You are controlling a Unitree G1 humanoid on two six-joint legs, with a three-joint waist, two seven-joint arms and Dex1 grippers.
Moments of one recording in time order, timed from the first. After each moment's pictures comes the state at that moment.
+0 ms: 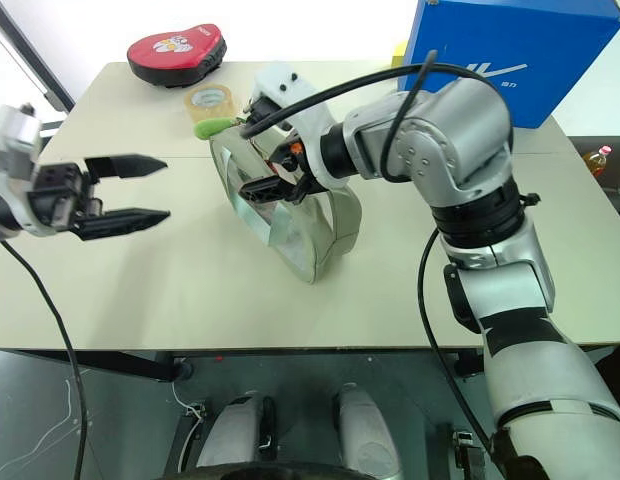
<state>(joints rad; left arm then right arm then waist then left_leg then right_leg) -0.54 0.96 0.31 -0.03 -0.80 0.59 -1.32 -1.30 -0.46 0.31 -0.02 0.66 1.39 0.62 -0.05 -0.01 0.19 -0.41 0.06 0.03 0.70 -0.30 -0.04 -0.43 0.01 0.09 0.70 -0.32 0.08</state>
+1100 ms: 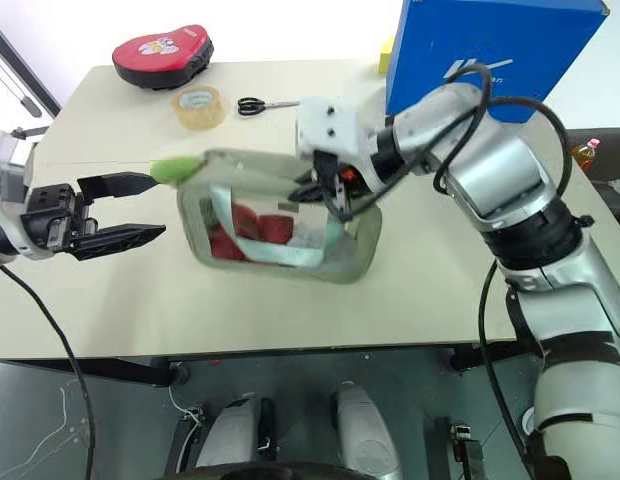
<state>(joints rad) -0.34 0.95 0.37 -0.16 -0.81 0.60 -1.26 -1.13 -0.77 0.44 -0.11 0.35 0.63 1.25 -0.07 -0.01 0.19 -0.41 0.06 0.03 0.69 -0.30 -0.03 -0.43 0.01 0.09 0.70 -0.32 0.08</state>
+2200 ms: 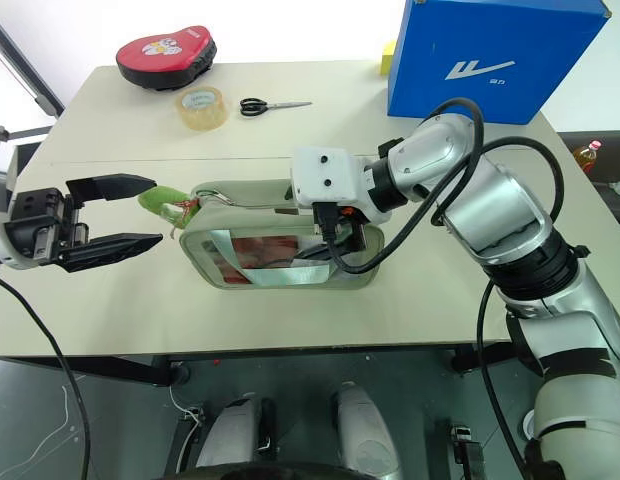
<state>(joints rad) -0.27 0.98 0.45 -0.29 -0.89 0.65 -1.20 -1.04 -0.77 0.40 -0.29 0.27 0.70 1.27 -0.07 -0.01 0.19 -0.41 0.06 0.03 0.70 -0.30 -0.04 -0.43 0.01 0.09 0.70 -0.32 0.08</state>
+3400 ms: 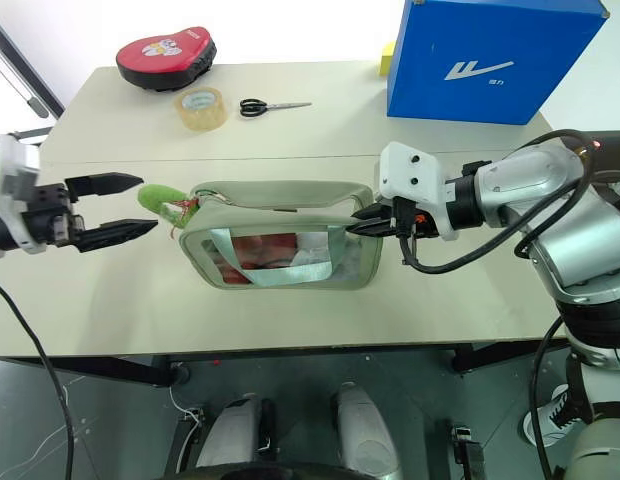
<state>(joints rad) -0.41 0.97 0.26 0.07 -0.60 0.43 -1.24 -0.75 -0.96 0.13 -0.38 0.40 0.76 1.20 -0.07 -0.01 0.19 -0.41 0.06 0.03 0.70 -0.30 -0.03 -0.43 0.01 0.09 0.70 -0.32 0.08</state>
